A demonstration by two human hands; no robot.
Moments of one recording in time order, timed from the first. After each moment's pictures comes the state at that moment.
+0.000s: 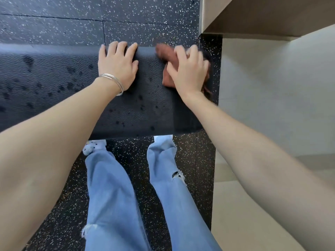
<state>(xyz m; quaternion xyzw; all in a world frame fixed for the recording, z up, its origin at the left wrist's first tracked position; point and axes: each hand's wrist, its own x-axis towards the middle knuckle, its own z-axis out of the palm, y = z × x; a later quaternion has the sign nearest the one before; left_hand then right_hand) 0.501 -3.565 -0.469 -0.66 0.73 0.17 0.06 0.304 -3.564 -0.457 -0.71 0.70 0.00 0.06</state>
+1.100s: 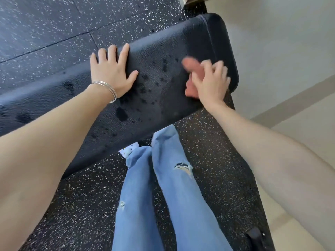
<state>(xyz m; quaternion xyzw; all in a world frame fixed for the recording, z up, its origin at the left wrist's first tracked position) 0.616 -3.560 -0.477 -0.51 0.84 0.14 0.11 0.365 -3.457 -0.456 -0.49 0.87 0.05 0.05</state>
